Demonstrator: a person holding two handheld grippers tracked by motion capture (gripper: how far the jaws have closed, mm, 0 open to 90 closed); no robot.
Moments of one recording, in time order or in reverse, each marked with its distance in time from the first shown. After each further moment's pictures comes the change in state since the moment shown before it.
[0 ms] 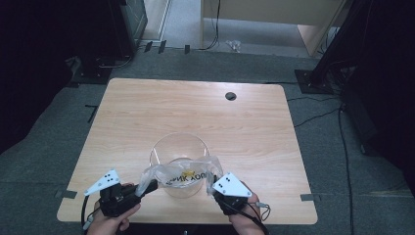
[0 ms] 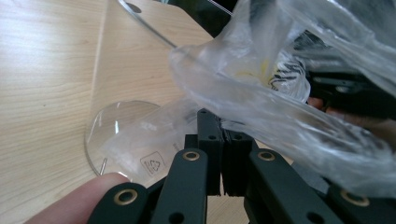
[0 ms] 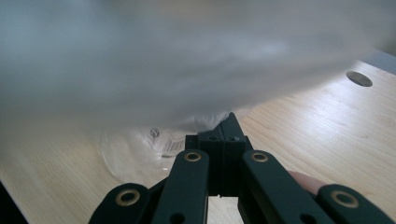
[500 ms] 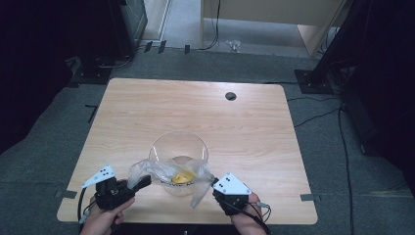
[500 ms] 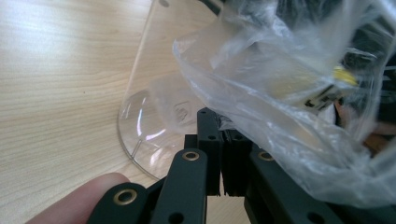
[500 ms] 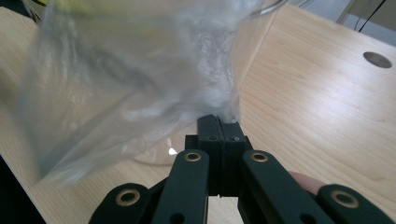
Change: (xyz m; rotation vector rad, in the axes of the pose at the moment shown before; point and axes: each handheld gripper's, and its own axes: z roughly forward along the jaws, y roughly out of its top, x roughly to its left) left arm 0.029 -0.002 0.006 0.033 0.052 -0.026; right arm -0.004 -0.010 0.007 0.068 0.032 0.000
